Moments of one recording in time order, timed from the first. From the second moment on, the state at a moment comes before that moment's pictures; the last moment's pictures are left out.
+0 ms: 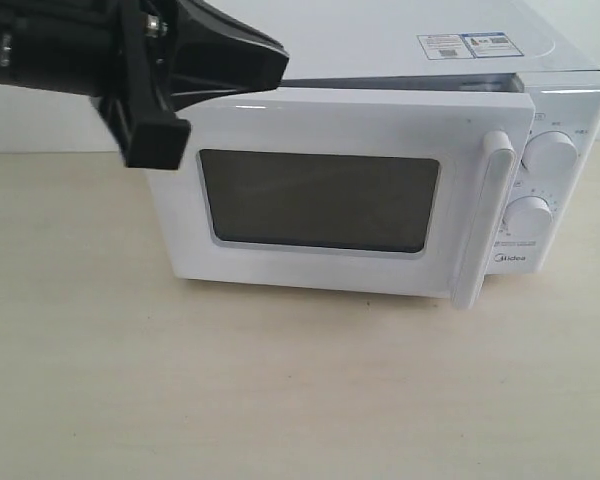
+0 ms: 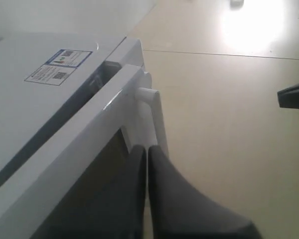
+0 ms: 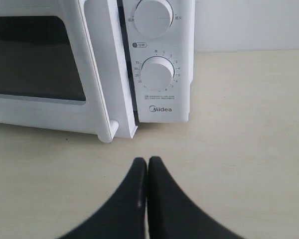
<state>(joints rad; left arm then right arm) -0.42 1.24 -1.05 -1.08 0.61 1.39 0.12 0.01 0.00 -0.12 0.34 0.22</state>
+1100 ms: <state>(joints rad) -0.42 0.77 -0.78 -0.81 0.62 1.02 0.12 0.34 -0.65 -0.91 -0.29 1.31</state>
